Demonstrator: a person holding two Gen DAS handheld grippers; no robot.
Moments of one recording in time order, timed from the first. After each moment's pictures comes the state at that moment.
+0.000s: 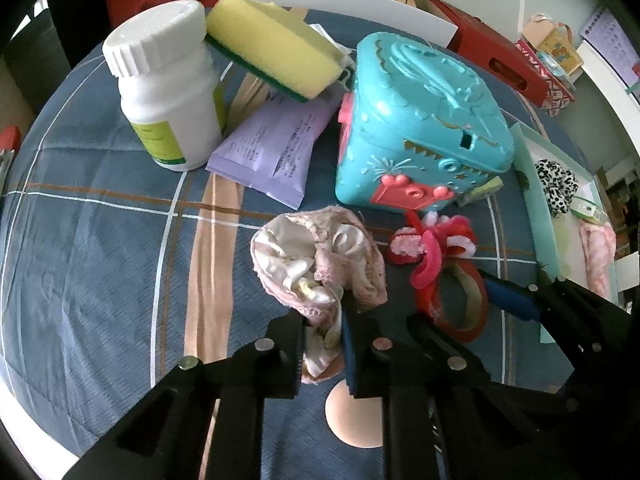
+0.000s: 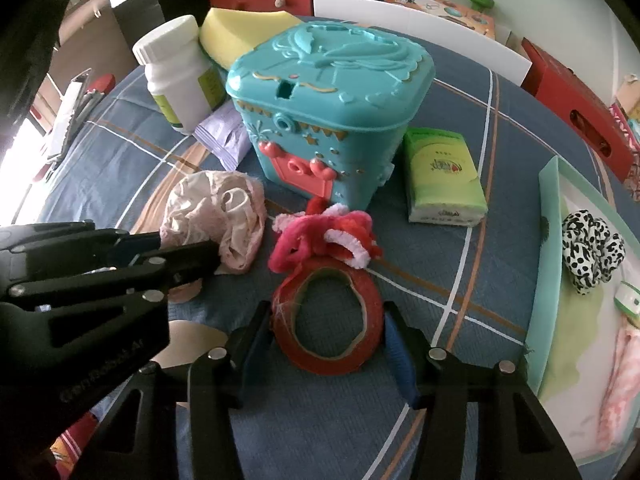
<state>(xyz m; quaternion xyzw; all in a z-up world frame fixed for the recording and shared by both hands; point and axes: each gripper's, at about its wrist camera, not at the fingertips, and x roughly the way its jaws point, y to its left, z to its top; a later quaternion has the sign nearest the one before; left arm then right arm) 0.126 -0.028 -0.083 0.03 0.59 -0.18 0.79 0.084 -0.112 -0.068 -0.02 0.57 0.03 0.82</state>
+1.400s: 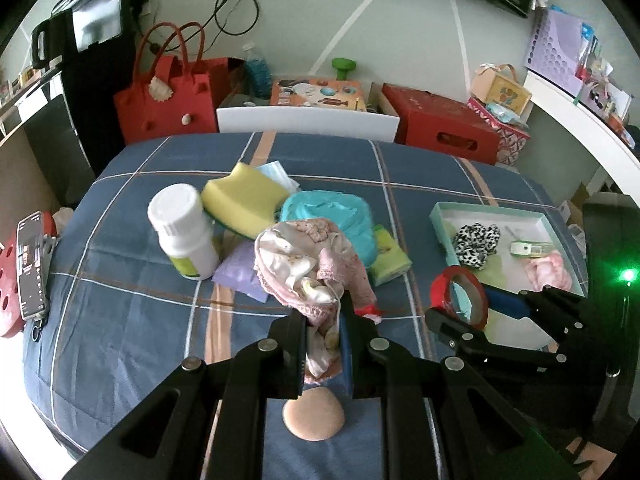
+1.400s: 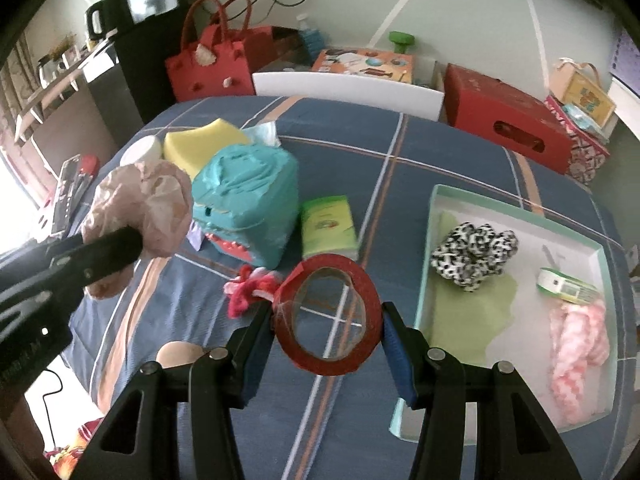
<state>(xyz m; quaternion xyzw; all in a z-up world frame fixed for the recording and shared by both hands) 0.072 -0.027 0.042 0.04 0.44 -0.21 0.87 0.041 -0.162 0.014 0.03 0.49 -0.04 0.87</state>
